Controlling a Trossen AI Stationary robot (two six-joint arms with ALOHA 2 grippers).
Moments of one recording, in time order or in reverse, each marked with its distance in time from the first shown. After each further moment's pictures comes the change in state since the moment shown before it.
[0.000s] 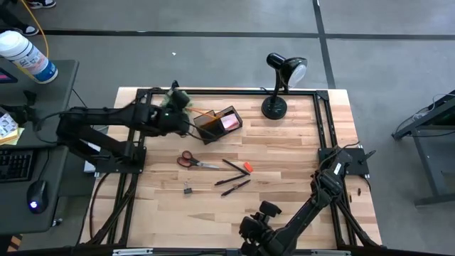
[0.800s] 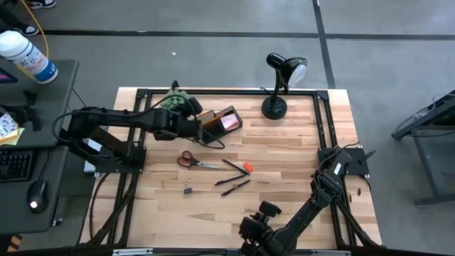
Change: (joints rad) left arm 0.000 0.139 0.000 -0.014 -0.106 0.249; right arm 0.000 0.000 0.000 0.008 0.007 -0.005
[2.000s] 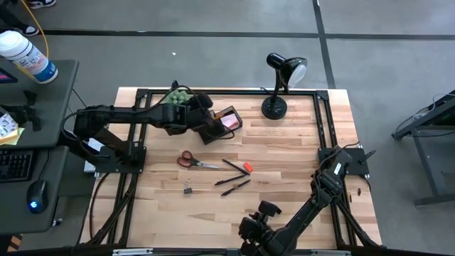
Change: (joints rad) left arm 0.096 0.063 -0.001 0.312 -0.012 0.264; right arm -0.003 0.000 0.000 0.003 0.034 -0.025
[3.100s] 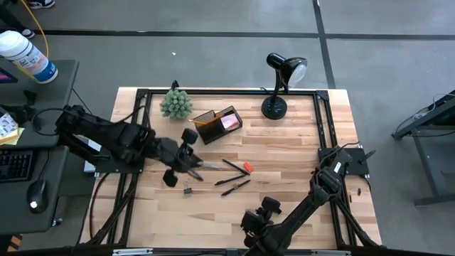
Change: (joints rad) left arm -0.463 -0.254 -0.025 0.160 0.780 -1.053; right arm -0.026 -0.038 -0.144 -0.011 -0.113 0.034
